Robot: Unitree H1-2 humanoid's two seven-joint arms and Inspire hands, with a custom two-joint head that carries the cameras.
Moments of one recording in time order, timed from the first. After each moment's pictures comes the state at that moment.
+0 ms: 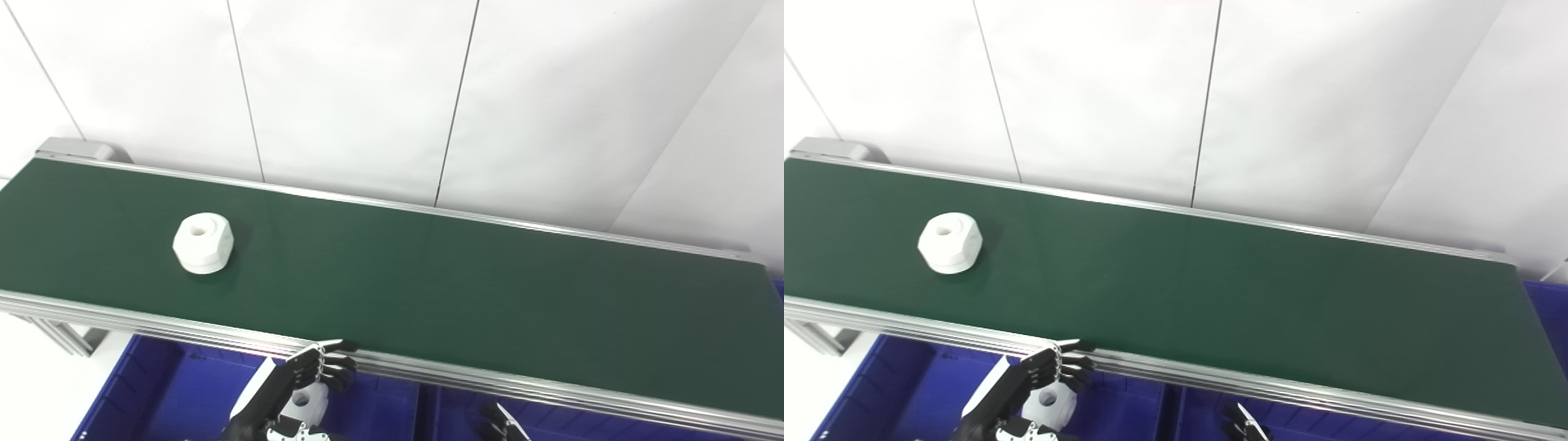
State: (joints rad) left arm 0.27 0.25 -0.30 0.02 0.02 -0.44 -0.06; right arm 0.30 -0.16 0.20 0.25 -0.09 -0.41 0.16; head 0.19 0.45
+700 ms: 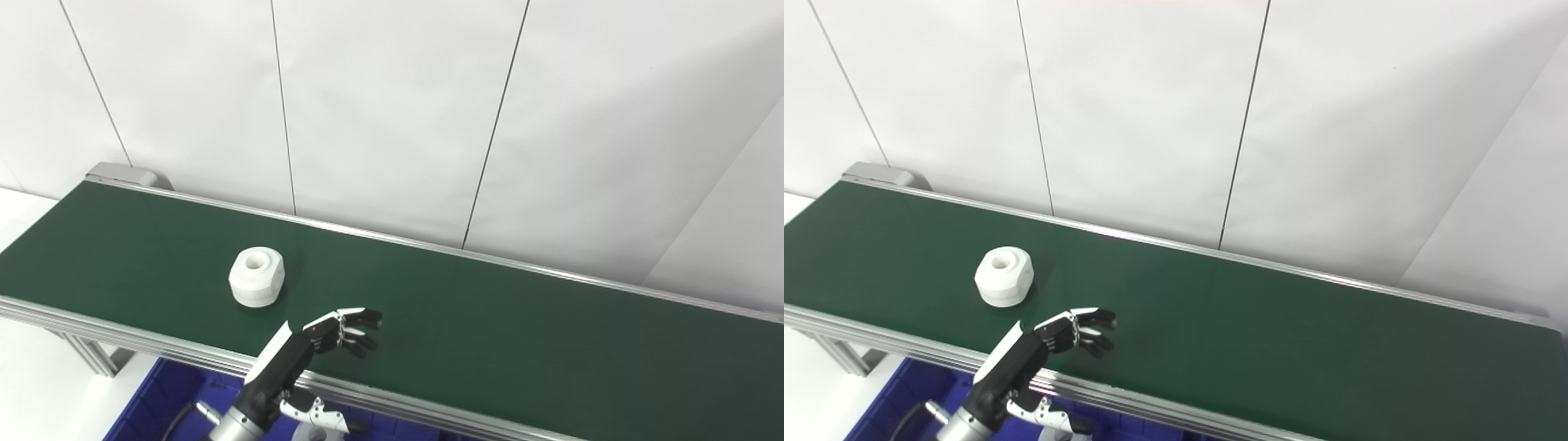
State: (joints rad) left arm 0.12 0.26 -0.17 -0.07 0.01 -0.44 -0.18; right arm 0.28 -0.19 0.24 0.27 -0.08 -0.41 0.13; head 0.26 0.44
